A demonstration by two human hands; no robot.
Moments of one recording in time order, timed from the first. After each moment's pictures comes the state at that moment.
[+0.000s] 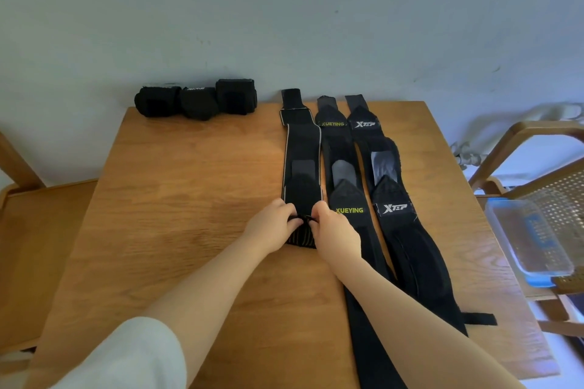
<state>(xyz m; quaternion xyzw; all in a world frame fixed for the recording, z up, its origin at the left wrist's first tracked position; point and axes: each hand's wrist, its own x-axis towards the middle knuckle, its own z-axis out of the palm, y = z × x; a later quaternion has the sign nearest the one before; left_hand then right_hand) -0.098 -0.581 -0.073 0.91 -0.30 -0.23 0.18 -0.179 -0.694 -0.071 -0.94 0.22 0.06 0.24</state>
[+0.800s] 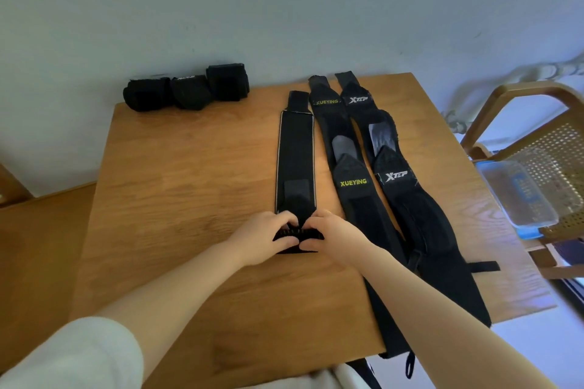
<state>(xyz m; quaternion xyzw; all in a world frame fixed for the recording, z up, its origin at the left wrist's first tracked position) -0.113 -0.512 -0.070 0.83 -0.43 -0.31 0.19 -0.210 -0.664 -0.058 -0.92 0.12 0.21 0.31</state>
